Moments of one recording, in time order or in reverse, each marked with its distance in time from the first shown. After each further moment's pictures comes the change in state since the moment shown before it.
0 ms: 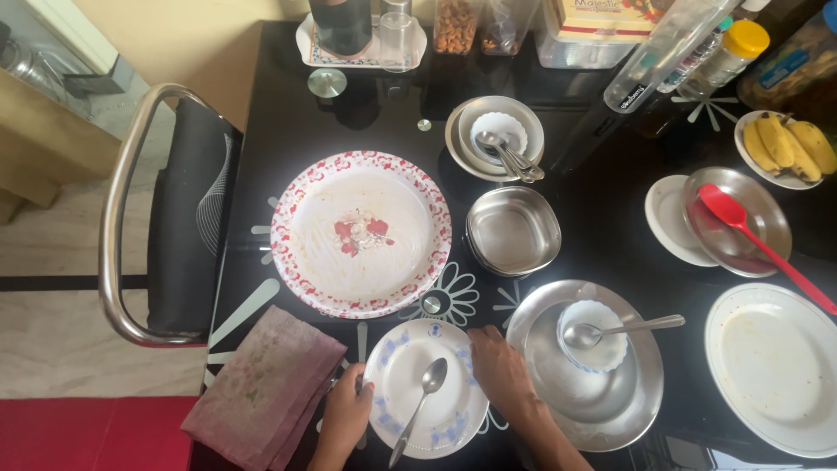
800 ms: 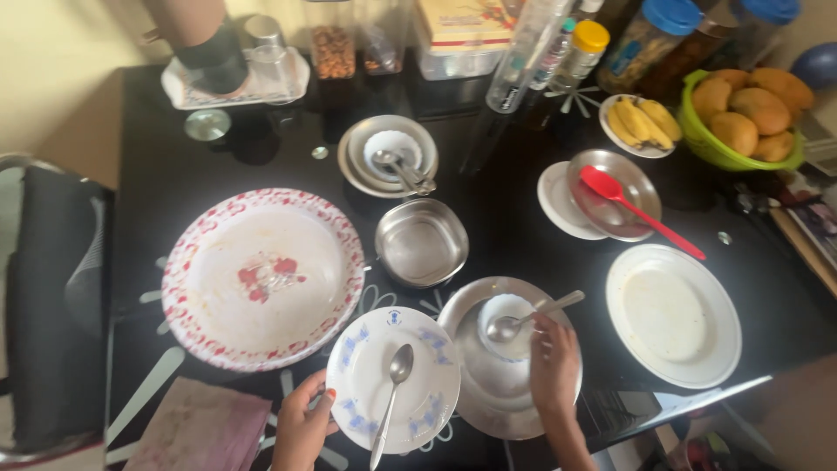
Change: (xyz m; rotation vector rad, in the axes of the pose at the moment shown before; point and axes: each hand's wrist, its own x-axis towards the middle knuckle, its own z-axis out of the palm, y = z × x) left_hand 0.026 0.069 0.018 -0.311 -0.204 -0.126; right_hand -0.053 0.109 -0.086 0.474 0.594 0.441
